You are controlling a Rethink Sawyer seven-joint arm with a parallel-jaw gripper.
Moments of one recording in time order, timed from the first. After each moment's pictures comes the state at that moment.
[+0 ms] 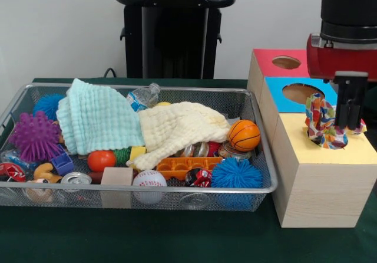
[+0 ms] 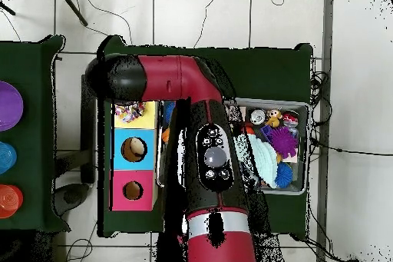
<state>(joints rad) -0.08 -0.58 0.13 1.21 -0.04 0.77 2.10</state>
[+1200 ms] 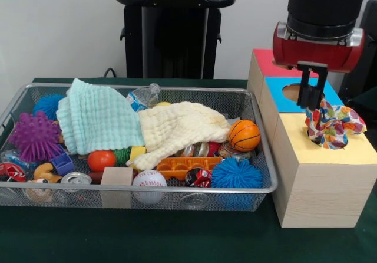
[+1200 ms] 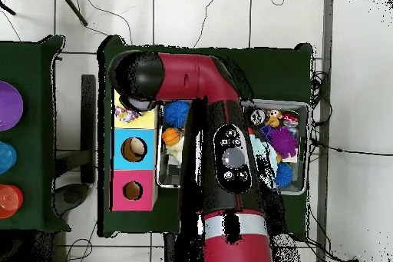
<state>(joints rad) -0.12 -0.59 0.13 1.21 -0.04 1.01 2.10</state>
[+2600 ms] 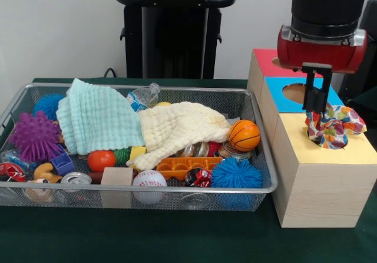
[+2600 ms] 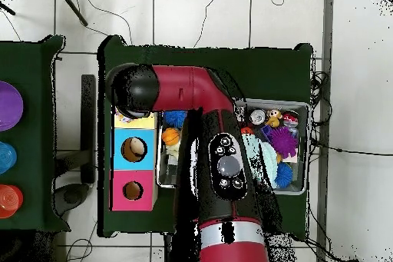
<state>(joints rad) -0.12 -0.62 0.14 1.31 -0.04 0.83 2.10</state>
